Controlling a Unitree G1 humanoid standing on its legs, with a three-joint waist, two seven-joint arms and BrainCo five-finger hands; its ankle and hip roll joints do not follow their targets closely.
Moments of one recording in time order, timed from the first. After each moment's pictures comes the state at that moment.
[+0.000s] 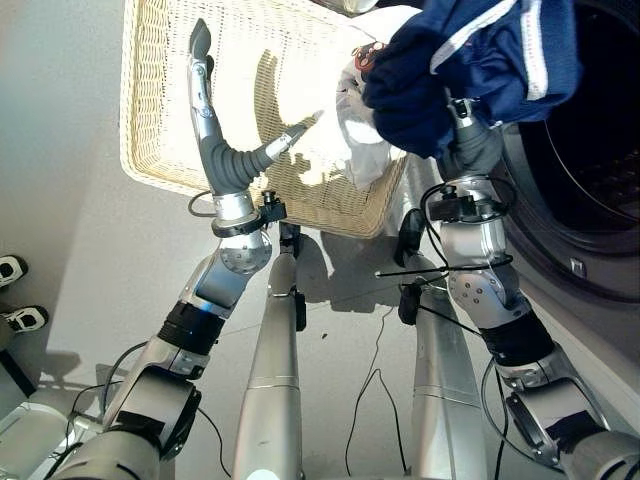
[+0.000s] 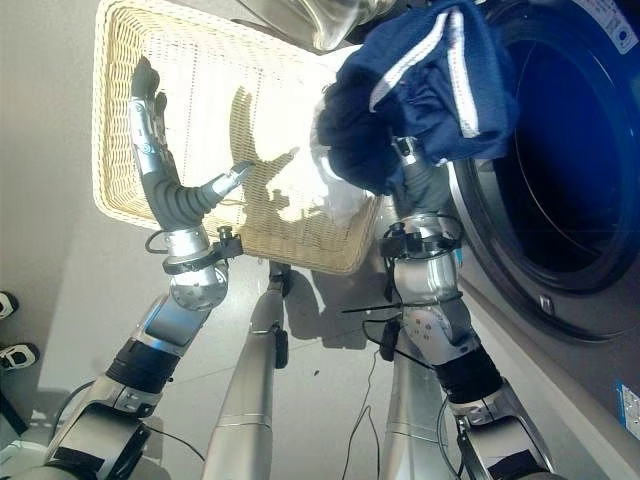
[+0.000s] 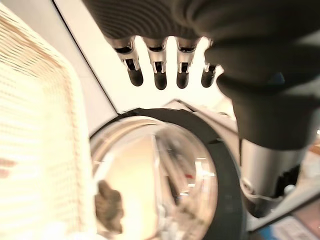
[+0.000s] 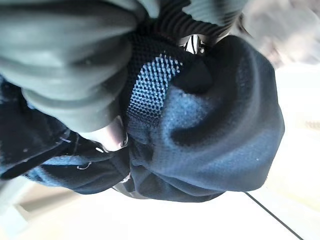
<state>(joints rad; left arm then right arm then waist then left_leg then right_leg) -0.68 0.41 -0.26 0.16 0.23 -0.47 0.85 -0.64 -0.36 0.21 -0.09 0.87 -0.39 -0.17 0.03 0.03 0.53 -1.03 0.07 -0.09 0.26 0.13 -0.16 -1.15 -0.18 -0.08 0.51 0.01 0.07</state>
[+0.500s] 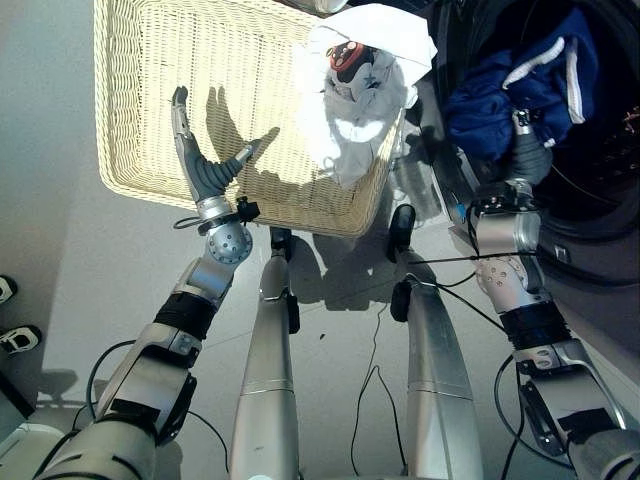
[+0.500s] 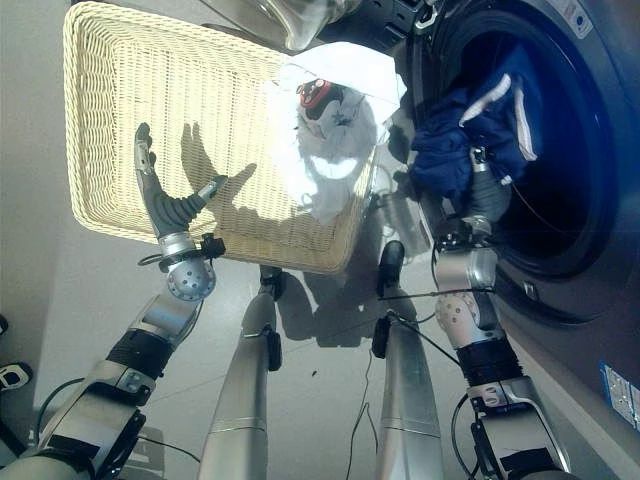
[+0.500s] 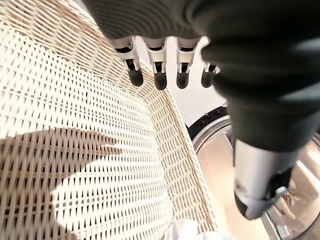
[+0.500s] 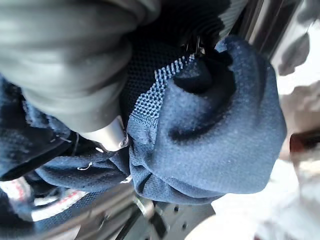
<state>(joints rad) -0.82 0.48 -0.33 0.66 0.01 -0.42 0.88 -0.75 -0.47 0.09 0.47 1.09 -0.38 -0.28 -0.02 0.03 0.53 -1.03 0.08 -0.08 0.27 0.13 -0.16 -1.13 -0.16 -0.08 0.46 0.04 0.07</state>
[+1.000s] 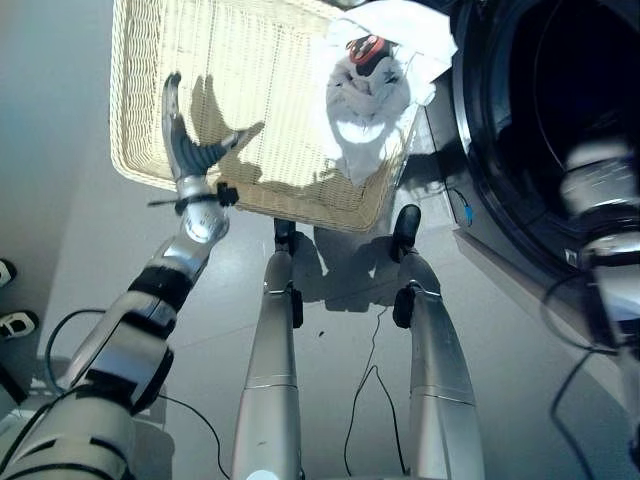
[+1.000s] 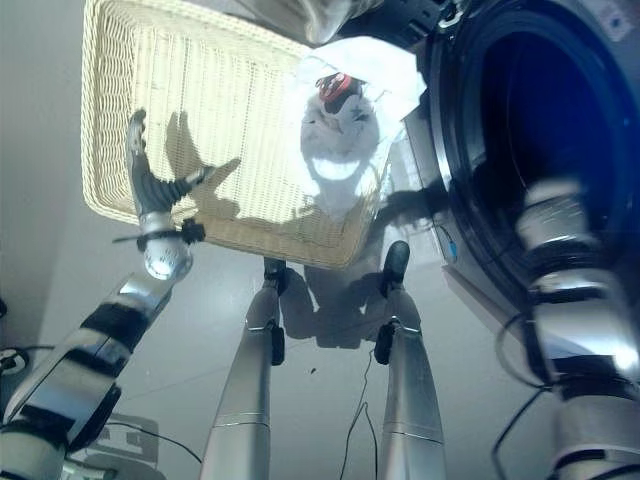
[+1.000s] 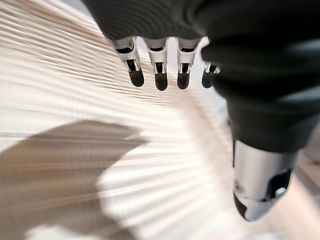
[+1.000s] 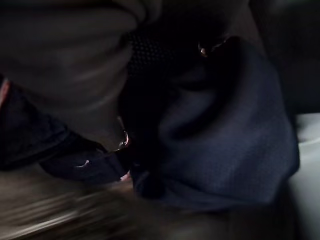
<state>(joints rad) -0.78 0.64 -0.45 0.74 -0.14 -0.44 0.83 -1.19 -0.82 0.11 0.86 1.40 -0.55 -0.61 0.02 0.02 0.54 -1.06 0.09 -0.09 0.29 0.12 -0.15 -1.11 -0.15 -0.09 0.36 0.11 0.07</state>
